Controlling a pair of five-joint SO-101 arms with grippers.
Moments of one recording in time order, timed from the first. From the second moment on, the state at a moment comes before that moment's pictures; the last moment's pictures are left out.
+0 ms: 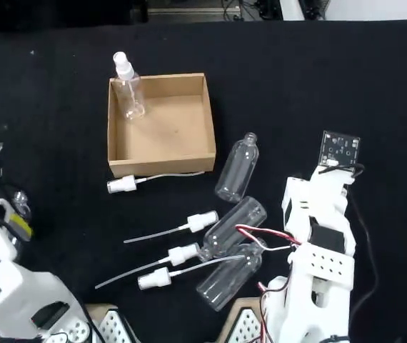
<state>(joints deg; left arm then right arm) -52.7 0.0 26.2 71.1 -50.7 17.8 -57.7 78.4 32.3 4.6</state>
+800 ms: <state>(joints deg) -52.7 9.1 11.6 68.2 -52.7 17.7 -57.7 79.2 30.6 4.6</state>
